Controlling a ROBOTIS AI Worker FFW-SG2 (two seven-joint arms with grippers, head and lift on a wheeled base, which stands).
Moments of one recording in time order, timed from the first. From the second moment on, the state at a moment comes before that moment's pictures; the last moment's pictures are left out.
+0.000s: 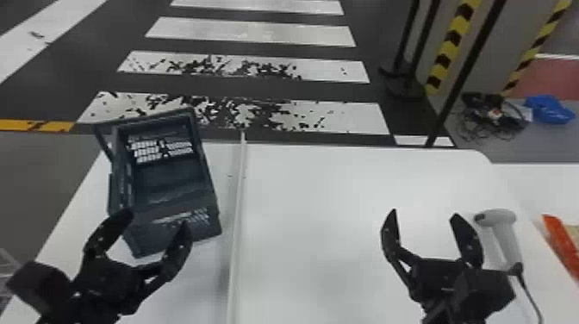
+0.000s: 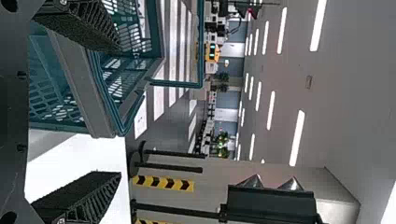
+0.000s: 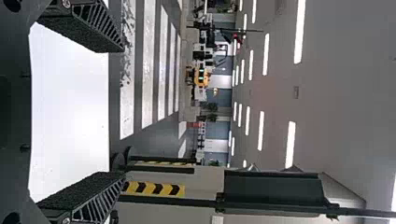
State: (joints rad) left arm 0.51 0.37 -0.08 -1.88 0.34 -0.24 -0.11; right arm 0.47 -0.04 0.04 -1.80 0.03 -0.29 -0.17
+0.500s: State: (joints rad) left arm 0.53 0.36 -0.06 -1.87 0.34 -0.26 -0.10; right arm 0.54 -0.02 0.04 -1.80 0.07 -0.30 -0.18
